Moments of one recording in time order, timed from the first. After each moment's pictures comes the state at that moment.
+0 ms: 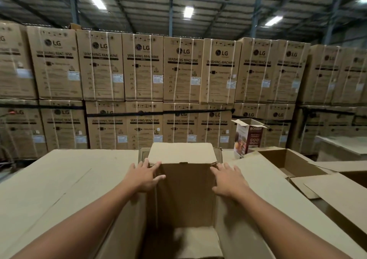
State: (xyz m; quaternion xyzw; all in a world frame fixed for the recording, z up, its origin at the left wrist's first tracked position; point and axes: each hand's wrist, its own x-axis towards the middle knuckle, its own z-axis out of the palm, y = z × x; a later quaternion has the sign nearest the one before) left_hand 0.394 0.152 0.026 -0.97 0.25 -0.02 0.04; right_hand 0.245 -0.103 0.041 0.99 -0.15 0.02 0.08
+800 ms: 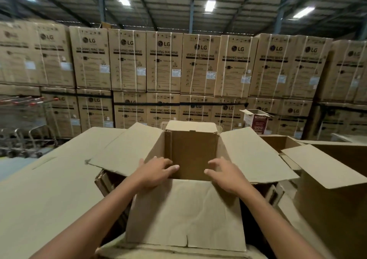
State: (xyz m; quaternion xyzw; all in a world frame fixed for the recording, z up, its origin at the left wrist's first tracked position) left_hand 0.118 0.238 0.051 -0.95 0.26 0.02 -0.15; right_hand 0.012 0.011 0.062 0.96 -0.11 0.09 -0.25
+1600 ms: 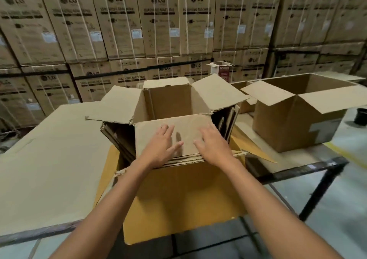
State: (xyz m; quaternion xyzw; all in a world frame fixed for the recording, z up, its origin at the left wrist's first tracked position) left_hand -0.027 0.265 0.009 -0.90 0.40 -0.02 -0.20; right_hand -0.139 0.100 0.010 0.95 -0.17 0.18 -0.18
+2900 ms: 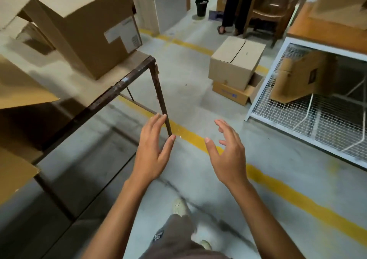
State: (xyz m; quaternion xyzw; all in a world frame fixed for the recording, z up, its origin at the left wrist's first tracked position) left_hand -0.525 -0.037 -0.151 -0.66 0.64 0.10 -0.38; right_hand -0.729 -0.080 -0.166 0.68 -0.51 0.45 -0.29
